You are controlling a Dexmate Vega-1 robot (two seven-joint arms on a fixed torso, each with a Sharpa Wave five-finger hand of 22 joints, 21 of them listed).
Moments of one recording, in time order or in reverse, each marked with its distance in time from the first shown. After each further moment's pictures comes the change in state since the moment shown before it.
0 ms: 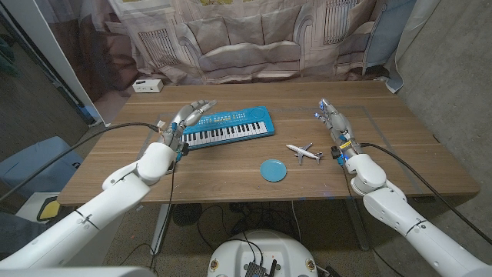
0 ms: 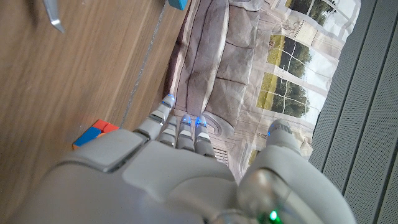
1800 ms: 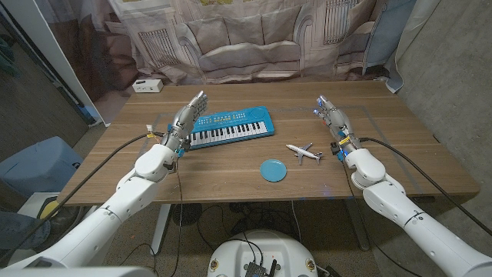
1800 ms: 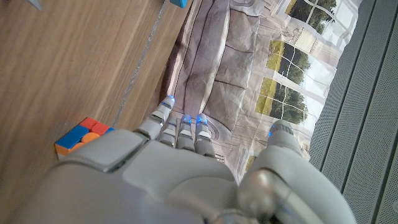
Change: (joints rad) left arm -0.123 -0.164 0.034 0.379 -0.424 -0.407 -0.295; left_hand 0.010 0.010 0.000 -0.009 -0.010 -0.156 0.009 -0.024 0.000 -0.123 0.028 -0.039 0.000 -0.094 0.025 -0.019 0.000 -0.048 -0.031 -0.025 0.000; right arm 0.059 -0.005 -0.019 0.054 -0.013 0.003 0.033; right_hand -0.005 -0.005 -0.008 0.000 0.000 0.009 -0.006 0.000 0.000 0.001 -0.002 -0.009 0.000 -0.006 -0.012 -0.007 0.000 -0.006 -0.005 -0.013 0.000
